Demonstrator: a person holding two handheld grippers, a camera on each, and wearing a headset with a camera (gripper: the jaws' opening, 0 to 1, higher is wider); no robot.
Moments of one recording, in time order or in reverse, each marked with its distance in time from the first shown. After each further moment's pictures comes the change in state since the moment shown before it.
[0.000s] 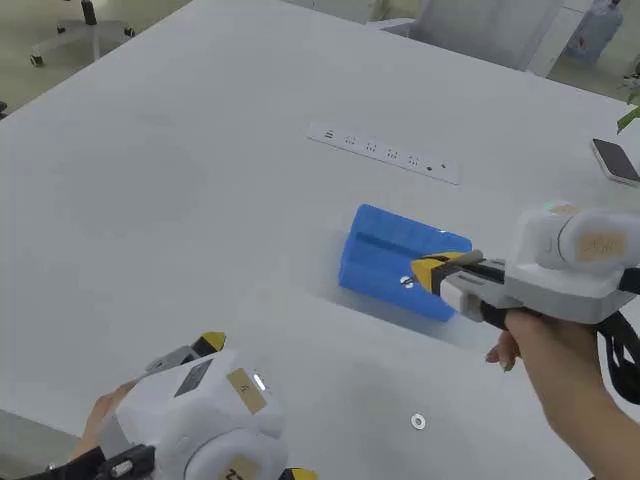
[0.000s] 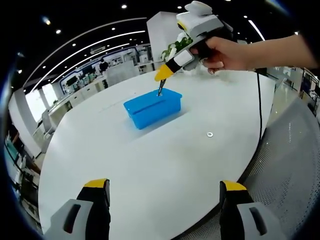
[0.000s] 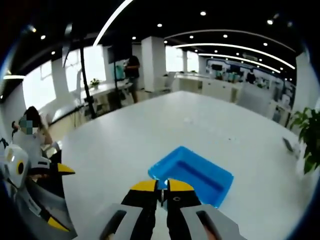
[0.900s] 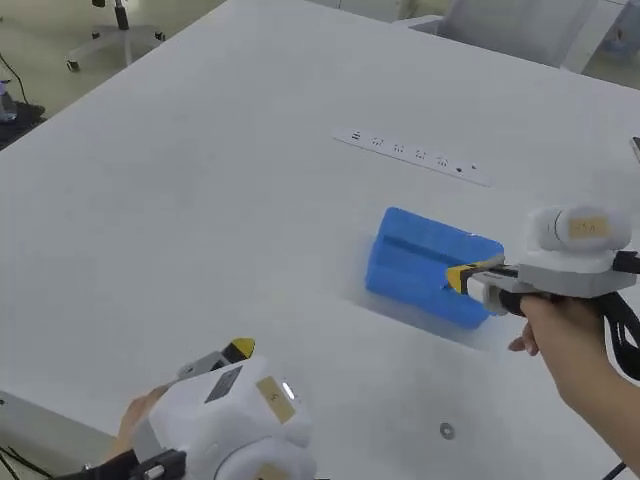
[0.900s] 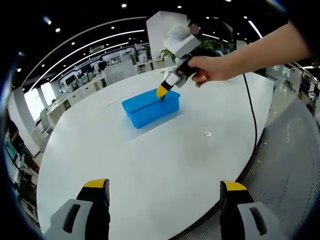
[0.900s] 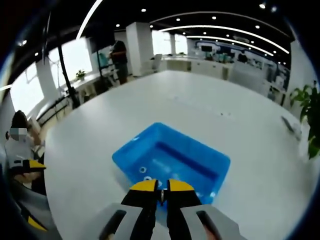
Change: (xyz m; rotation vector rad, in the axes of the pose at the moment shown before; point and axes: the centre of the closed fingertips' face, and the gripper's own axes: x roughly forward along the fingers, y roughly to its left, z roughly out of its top) left arm 0.000 -0.003 -0.001 -0.004 0.005 -0.017; right arm 0.056 -0.053 -0.055 0.080 0.168 -0.058
